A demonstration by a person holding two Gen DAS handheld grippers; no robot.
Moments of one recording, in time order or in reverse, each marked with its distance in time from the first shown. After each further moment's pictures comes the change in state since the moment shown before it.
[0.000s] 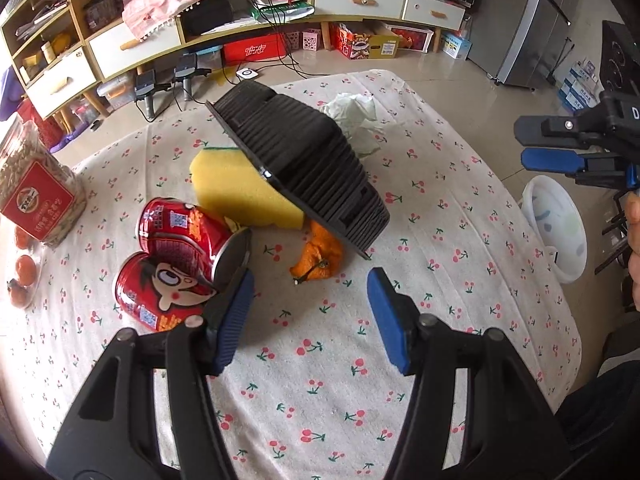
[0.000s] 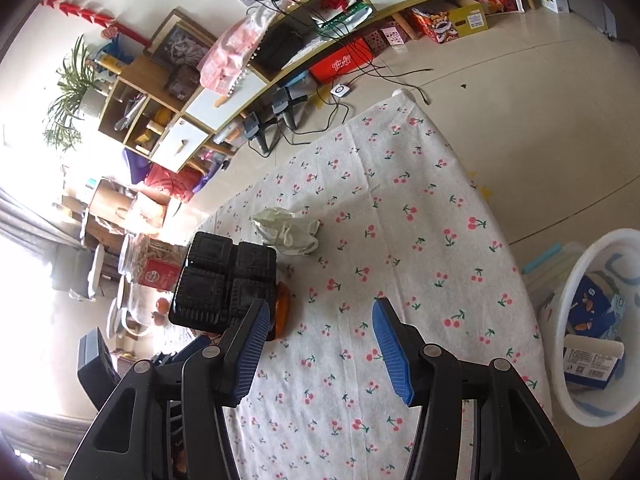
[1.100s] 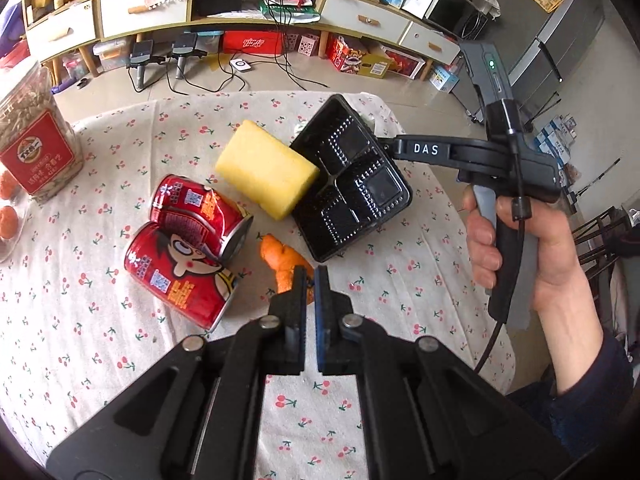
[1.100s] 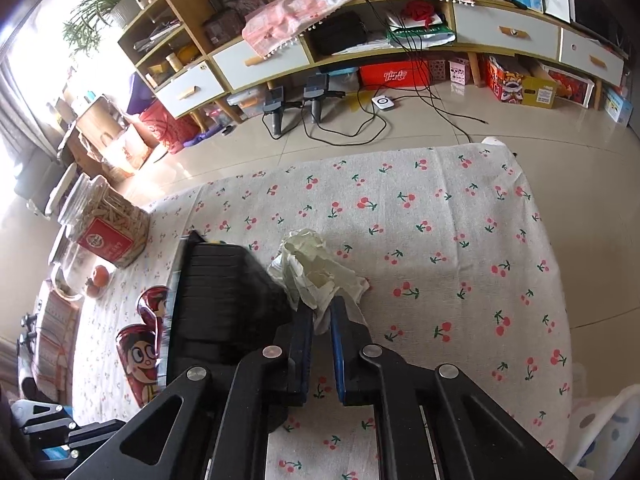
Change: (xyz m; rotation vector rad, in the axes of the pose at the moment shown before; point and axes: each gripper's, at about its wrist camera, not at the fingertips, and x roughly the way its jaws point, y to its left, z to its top) left arm -0.045 0.026 -0.009 -0.170 -0.014 -0.186; right arm 0.110 0.065 0.034 -0.333 -0.020 -0.129
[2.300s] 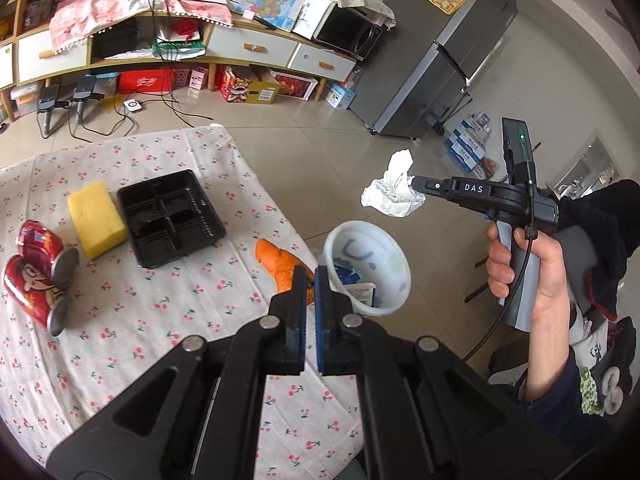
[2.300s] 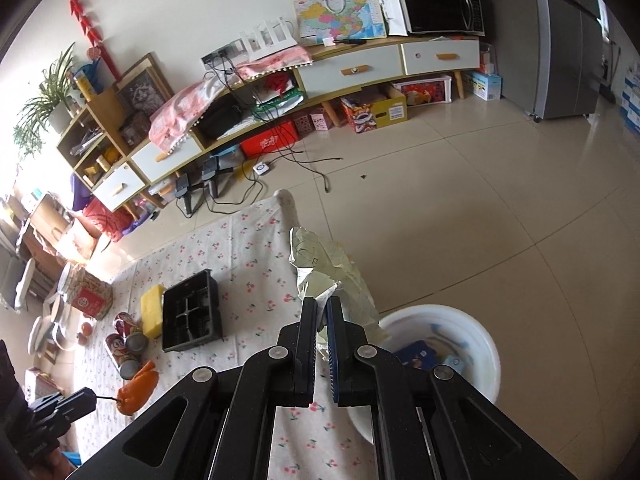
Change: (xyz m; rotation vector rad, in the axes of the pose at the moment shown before) left arm -0.012 -0.140 -0.011 0.133 -0.090 -0.311; right arm -0.243 -0.163 -0.091 0.276 -0.197 -0.235
